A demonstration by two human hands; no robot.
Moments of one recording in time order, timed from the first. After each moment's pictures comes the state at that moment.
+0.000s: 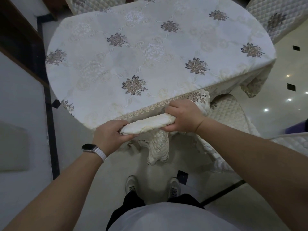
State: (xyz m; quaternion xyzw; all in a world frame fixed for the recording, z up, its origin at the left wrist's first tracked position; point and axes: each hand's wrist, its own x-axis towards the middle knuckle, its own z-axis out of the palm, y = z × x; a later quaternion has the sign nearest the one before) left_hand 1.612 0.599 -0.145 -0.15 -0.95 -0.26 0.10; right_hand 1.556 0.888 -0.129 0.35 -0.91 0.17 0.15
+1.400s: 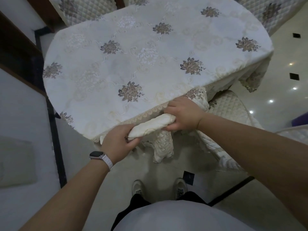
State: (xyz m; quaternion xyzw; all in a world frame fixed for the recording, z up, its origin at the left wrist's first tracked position) left_hand 1.601 0.627 -0.141 -0.16 -0.94 -0.29 -0.01; right_hand 1.539 0.910 -0.125 0.34 -0.93 0.12 0.04
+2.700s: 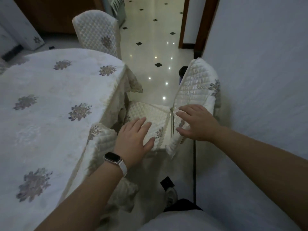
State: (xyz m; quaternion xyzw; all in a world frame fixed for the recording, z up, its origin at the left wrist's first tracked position) left_hand 1.612 0.905 -0.082 -0.64 -0.75 -0.16 0.05; right_hand 1.812 1.103 -0.090 -0.19 -0.97 -0.01 0.14
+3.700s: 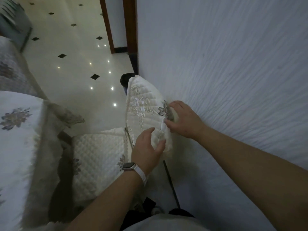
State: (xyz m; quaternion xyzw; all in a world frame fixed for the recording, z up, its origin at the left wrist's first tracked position) left_hand 1.696 1.148 -0.133 -0.60 -0.67 -0.33 -0.27; right_hand 1.865 1.258 -0.093 -0.52 -0.82 0.14 0.18
